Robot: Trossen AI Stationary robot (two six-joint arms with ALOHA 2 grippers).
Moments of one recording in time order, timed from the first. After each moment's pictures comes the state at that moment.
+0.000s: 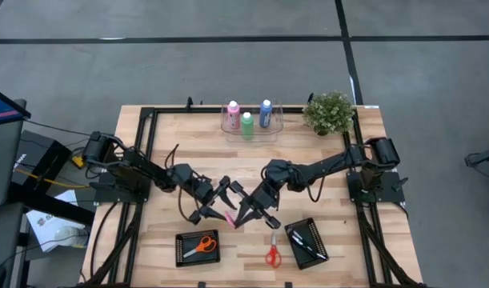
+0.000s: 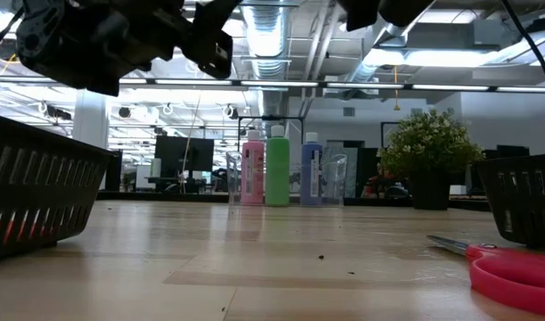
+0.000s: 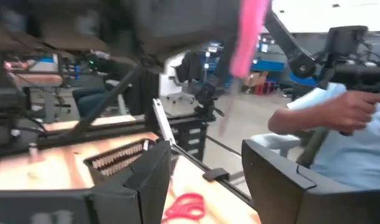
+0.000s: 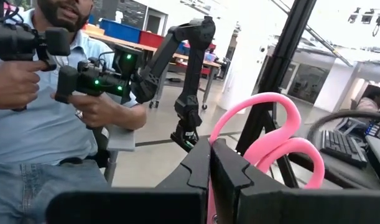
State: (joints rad) left arm -0.15 1.64 0.47 1.28 0.47 -0.12; right arm 0.16 1.83 1.15 0.79 -0.71 -0.22
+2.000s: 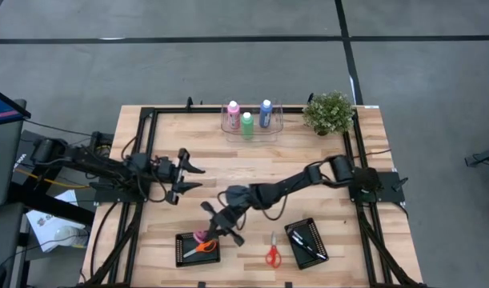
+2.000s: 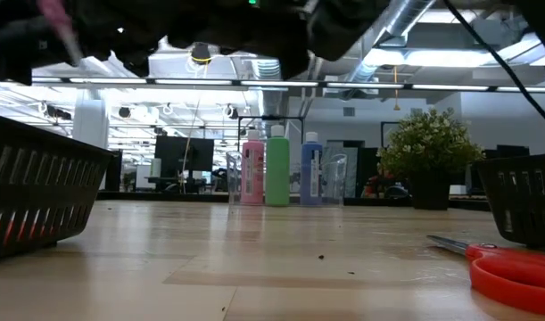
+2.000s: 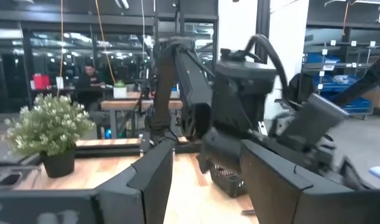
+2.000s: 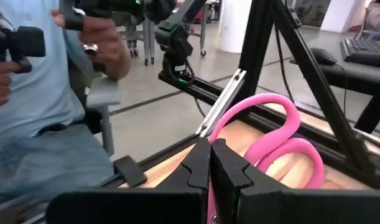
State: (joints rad) left arm -0.08 0.84 0.10 0.93 0.04 -0.01; right arm 0.22 2.27 1.55 0.57 -0.57 -0.17
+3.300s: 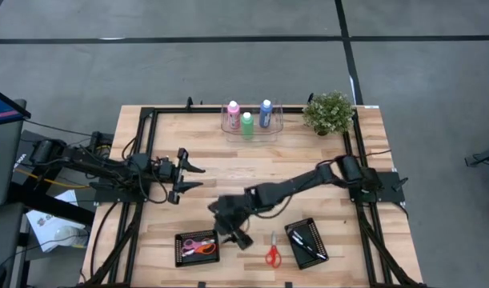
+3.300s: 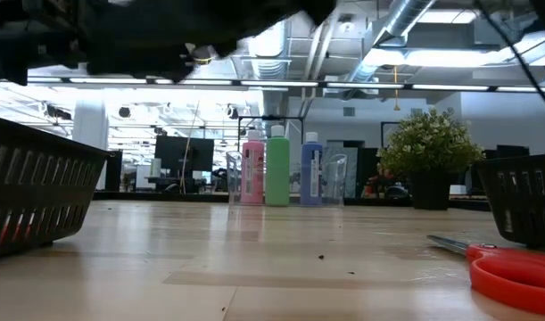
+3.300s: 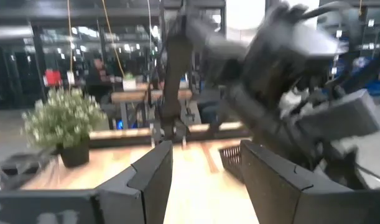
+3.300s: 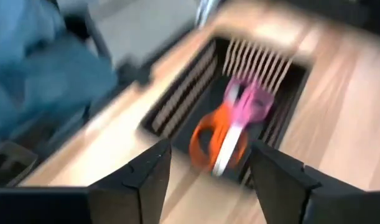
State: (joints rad) left arm -0.08 0.79 0.10 0.84 0.01 0.04; right arm 0.26 2.21 1.72 -0.19 -0.38 -0.24
